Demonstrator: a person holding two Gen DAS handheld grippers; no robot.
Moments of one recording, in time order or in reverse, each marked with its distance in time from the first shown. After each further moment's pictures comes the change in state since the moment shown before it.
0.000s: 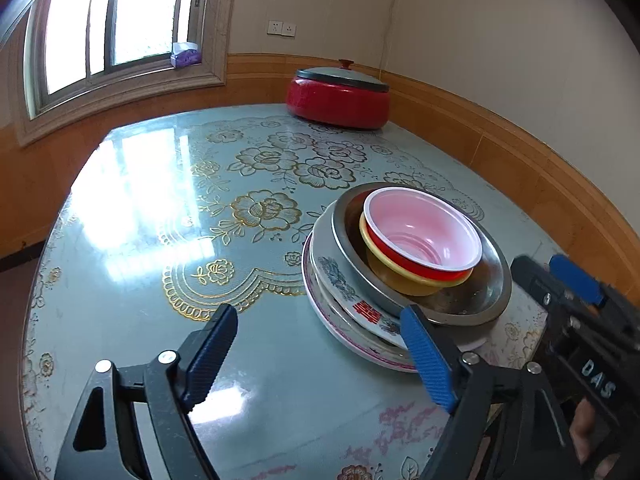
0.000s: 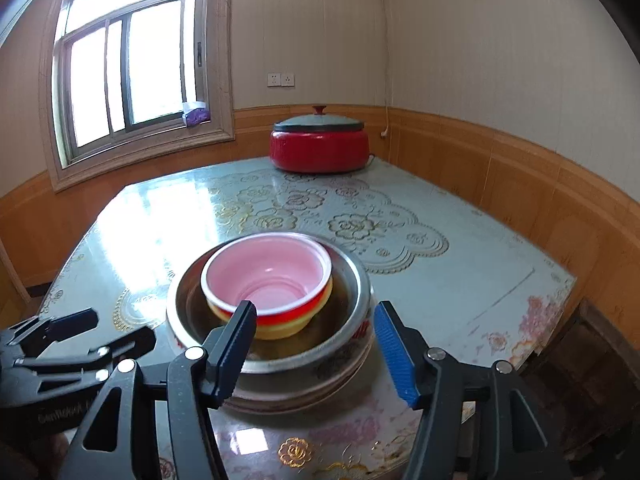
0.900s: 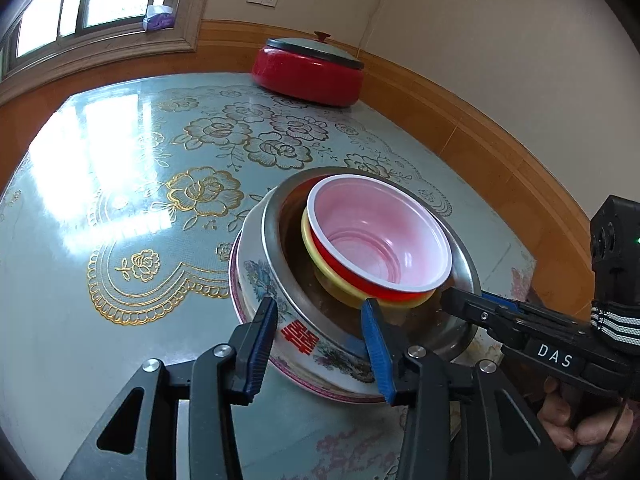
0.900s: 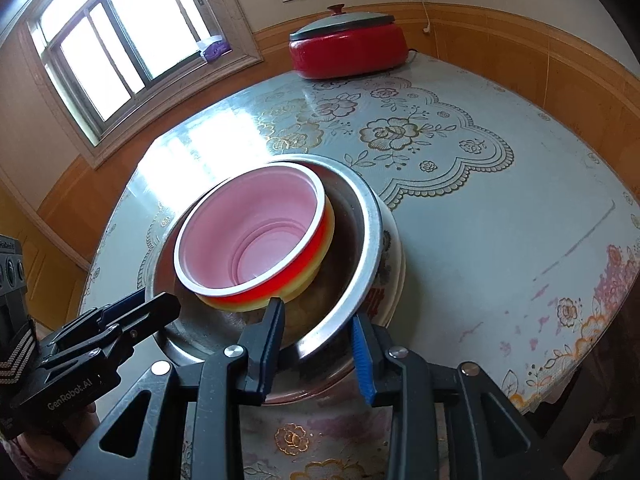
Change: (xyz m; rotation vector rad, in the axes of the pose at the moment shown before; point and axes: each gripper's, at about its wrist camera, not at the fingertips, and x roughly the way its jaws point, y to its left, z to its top) left arm 0.045 -0.017 0.020 -0.057 0.106 -0.181; right arm 0.083 -0.049 0.000 0.125 0.381 0.309
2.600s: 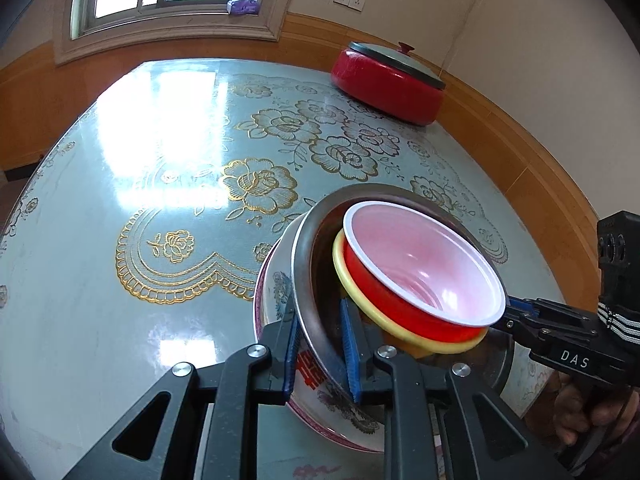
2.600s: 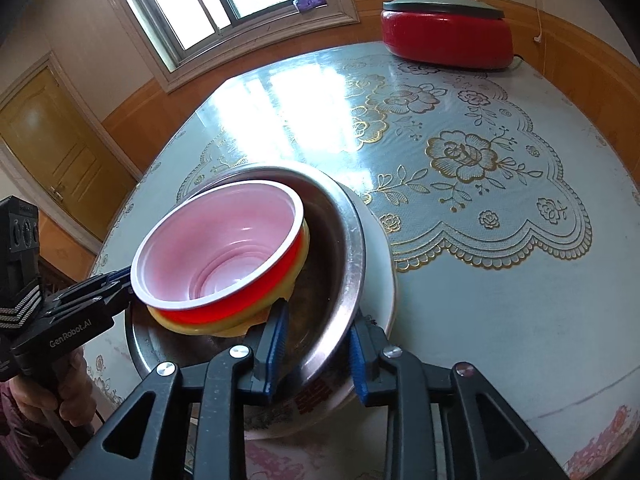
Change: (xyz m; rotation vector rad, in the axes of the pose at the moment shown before) left arm 0.016 -0.009 0.008 -0.230 -0.025 0.226; right arm 0.043 -0.033 0.061 -0.319 0.168 0.241
